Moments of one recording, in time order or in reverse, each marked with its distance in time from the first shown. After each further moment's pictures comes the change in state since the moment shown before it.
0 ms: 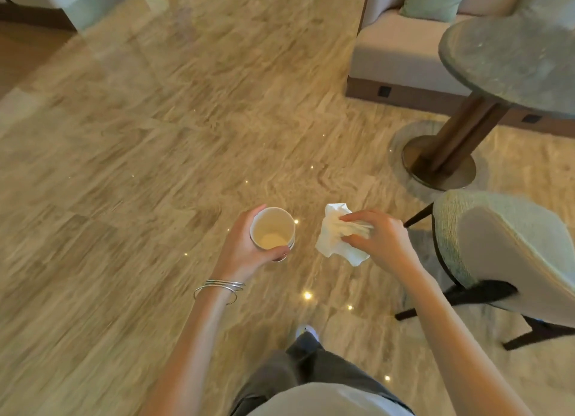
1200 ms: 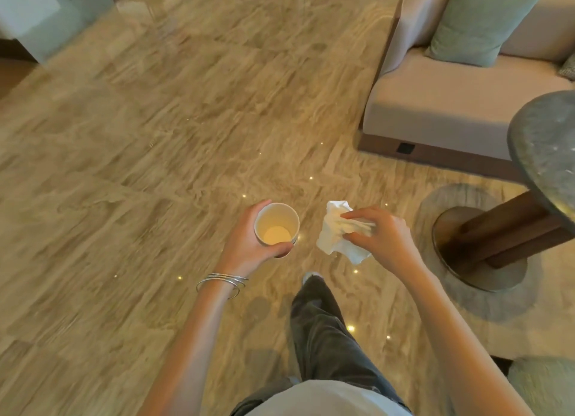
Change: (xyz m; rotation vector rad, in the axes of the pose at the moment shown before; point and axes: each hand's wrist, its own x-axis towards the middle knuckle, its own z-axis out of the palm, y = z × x) left_hand 0.677 0.029 -0.050 0.088 -0.036 0.041; right_hand 0.662 -0.066 -0.042 -0.015 0.033 -0.022
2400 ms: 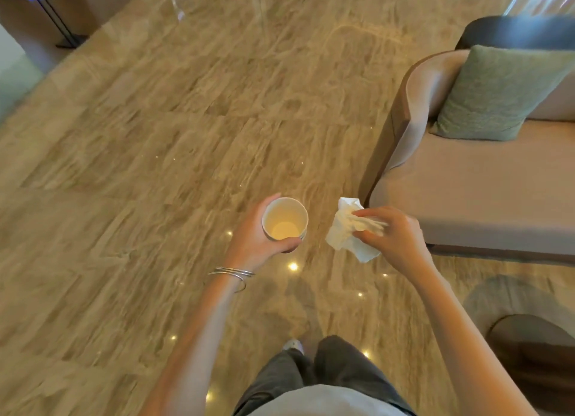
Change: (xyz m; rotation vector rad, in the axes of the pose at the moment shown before) left_hand 0.765 0.065 -0.039 -0.025 -0.172 0.092; right_hand 0.711 -0.029 -0.097 0.137 0.203 0.103
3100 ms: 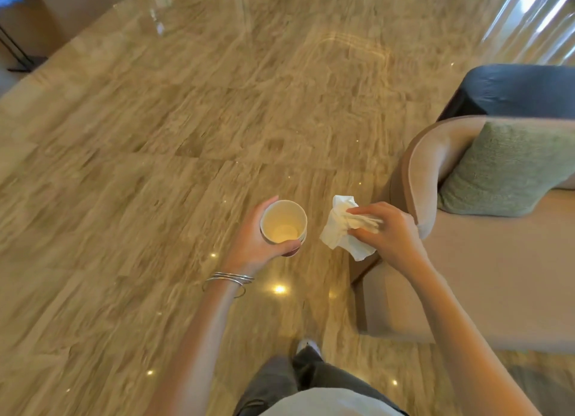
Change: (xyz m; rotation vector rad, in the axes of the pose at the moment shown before) left_hand 0.415 0.036 0.015 -0.046 -0.018 0.021; right_hand 0.412 0.004 -0.050 0.001 0.031 -0.016
